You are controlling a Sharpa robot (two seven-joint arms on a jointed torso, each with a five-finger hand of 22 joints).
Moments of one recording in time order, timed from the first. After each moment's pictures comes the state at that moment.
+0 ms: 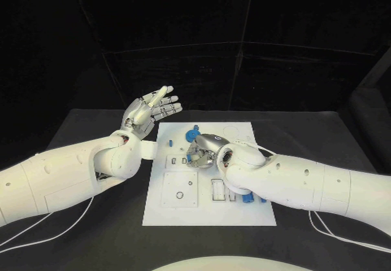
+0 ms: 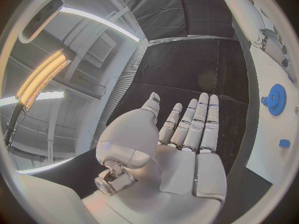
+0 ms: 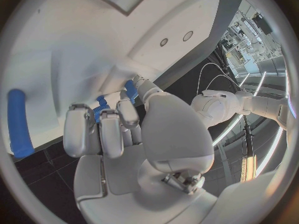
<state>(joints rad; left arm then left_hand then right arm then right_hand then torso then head) 1.16 -0.80 -0.06 1.47 0.11 -0.25 0.68 1.12 0.26 -0.09 0.03 0.04 0.60 0.17 0.08 0.06 0.71 0.26 0.08 0.06 0.79 0.22 0.14 0.07 0.13 0.64 0.29 0.19 0.08 1.09 -0.48 -0.04 1.42 -1.49 -0.31 -0.38 1.30 -0.10 0.23 0.07 0.17 0.97 0.15 0.07 0.07 1.36 0.07 1.18 1.25 1.46 -0.02 1.46 1.31 0.07 1.38 0.09 1.46 1.27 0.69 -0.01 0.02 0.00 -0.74</state>
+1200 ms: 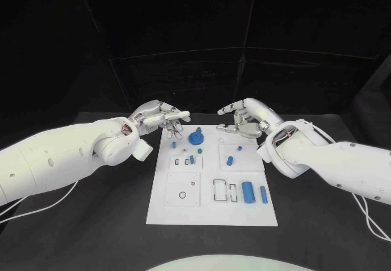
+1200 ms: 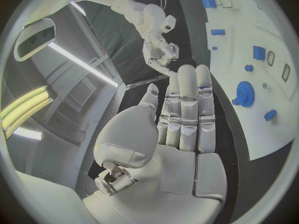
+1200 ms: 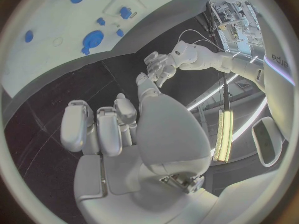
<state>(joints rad) 1.23 -0.82 -0.06 1.38 -0.38 0.00 0.28 1.15 0.19 -0.16 -0.03 0.04 1.07 0.10 0.22 0.11 1.39 0.02 0.38 0.20 1.46 -0.04 0.86 0.64 0.18 1.28 0.07 0.52 0.21 1.21 -0.79 -0.04 1.58 -1.13 -0.57 0.03 1.40 -0.06 -0.01 0.19 0.25 0.85 0.17 0.09 0.07 1.30 0.08 1.13 1.18 1.47 0.01 1.40 1.30 0.07 1.35 0.11 1.42 1.19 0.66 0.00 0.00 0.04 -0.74</state>
